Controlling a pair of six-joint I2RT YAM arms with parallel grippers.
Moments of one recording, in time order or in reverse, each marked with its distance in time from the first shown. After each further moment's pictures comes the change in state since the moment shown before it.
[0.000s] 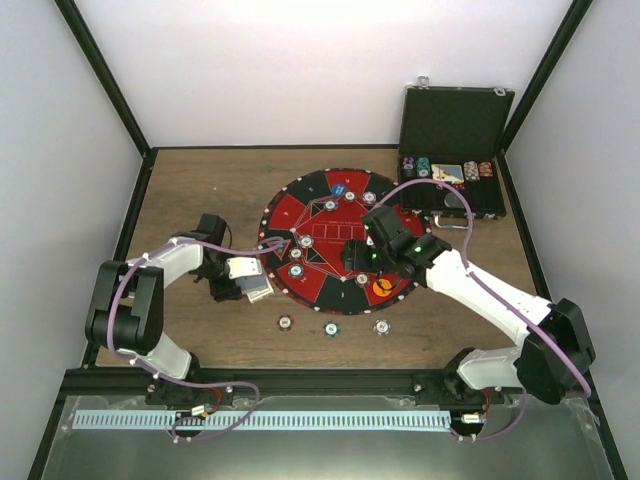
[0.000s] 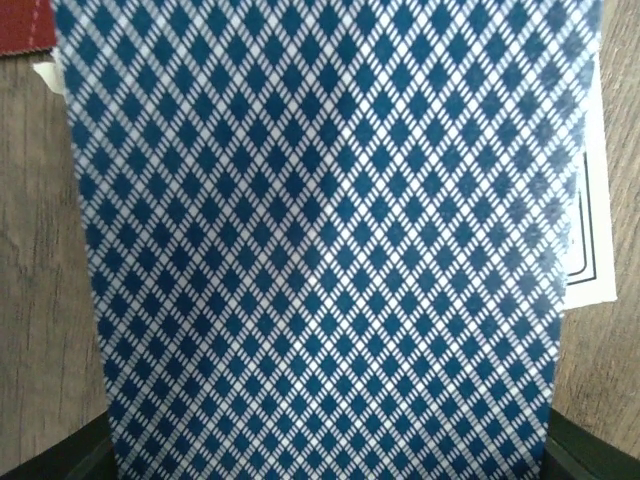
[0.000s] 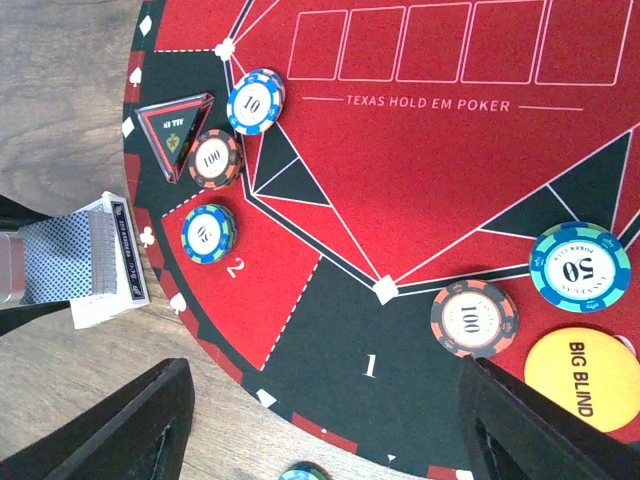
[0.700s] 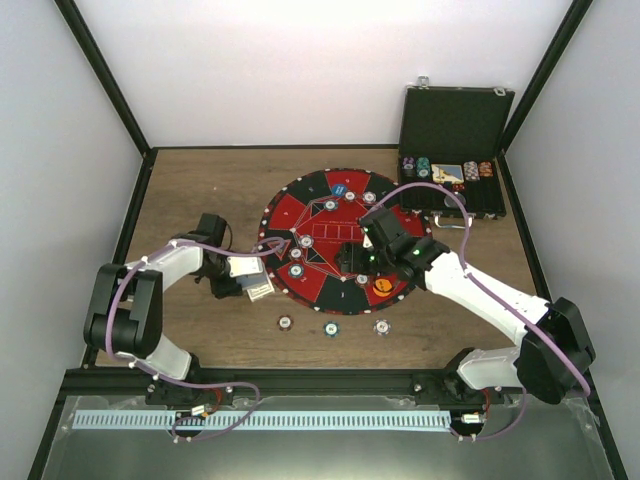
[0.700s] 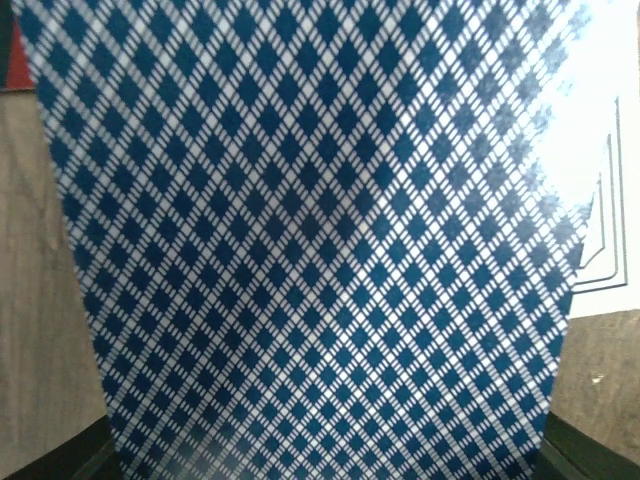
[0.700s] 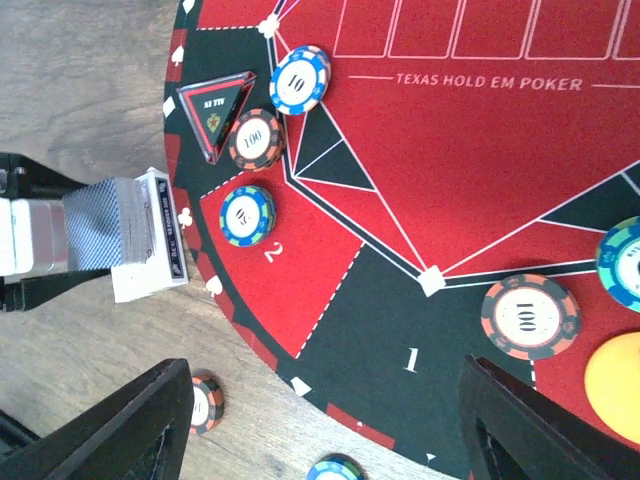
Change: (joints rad) left arm -0.005 -0.023 -0.014 0.045 -0.005 -0.004; right arm 0.005 0.001 -0.033 0.059 -0.074 0.007
